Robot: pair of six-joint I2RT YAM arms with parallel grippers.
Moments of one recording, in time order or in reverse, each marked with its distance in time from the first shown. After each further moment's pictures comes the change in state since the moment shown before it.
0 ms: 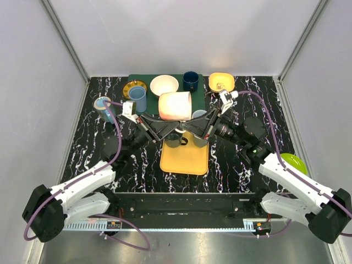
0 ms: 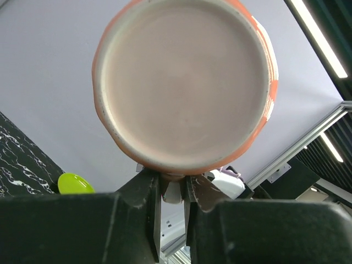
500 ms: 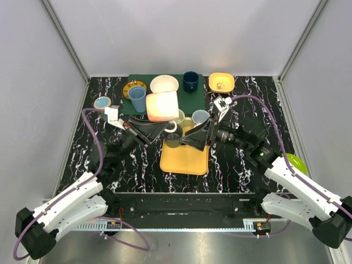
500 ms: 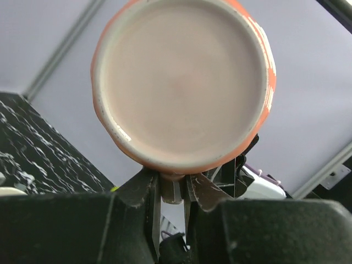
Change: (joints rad) left arm -0.003 -0.203 0.004 -0.259 -0.074 0.220; right arm 0.023 -0.071 0.034 -0.322 -0.035 -0.163
